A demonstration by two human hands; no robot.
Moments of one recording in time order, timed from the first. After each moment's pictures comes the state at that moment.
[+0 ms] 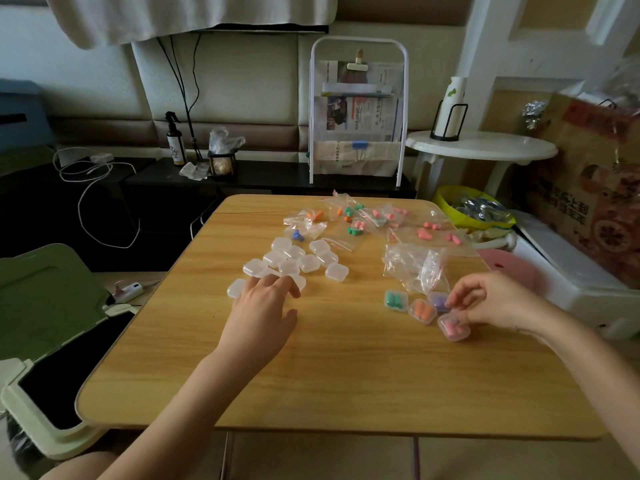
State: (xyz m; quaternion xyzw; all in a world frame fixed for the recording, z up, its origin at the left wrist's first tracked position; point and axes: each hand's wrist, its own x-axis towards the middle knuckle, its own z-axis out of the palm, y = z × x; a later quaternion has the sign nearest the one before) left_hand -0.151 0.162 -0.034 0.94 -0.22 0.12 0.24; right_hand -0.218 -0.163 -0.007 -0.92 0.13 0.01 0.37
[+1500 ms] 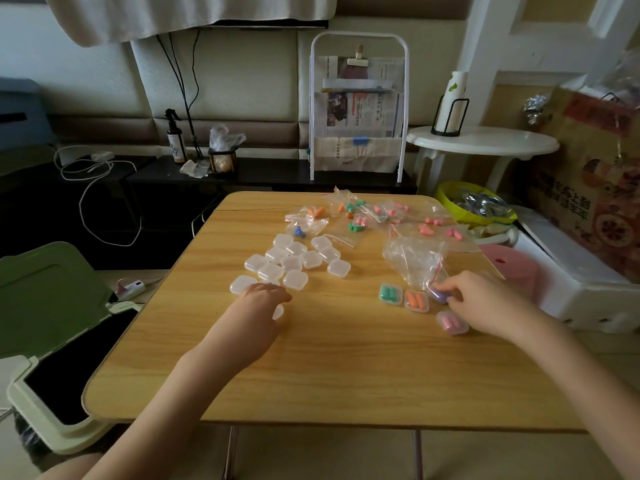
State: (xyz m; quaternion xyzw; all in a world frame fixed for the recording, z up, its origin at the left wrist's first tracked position) left_hand -0.145 0.182 -0.033 0.94 -0.26 0.02 0.20; right_hand -0.219 -0.131 -0.003 -0.99 0.14 0.01 0.03
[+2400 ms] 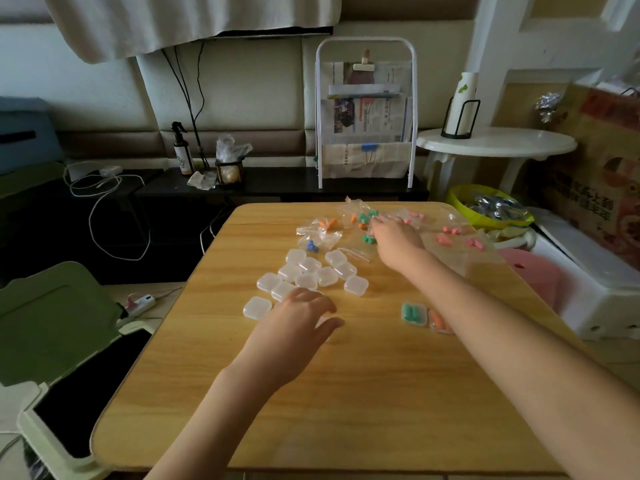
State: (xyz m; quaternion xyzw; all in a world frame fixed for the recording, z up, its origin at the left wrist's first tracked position) left_hand -0.135 0.158 -0.026 0.90 -0.36 0.08 0.23; right_hand -0.044 -0.071 -0.010 -0.99 0.09 -0.13 -0.05
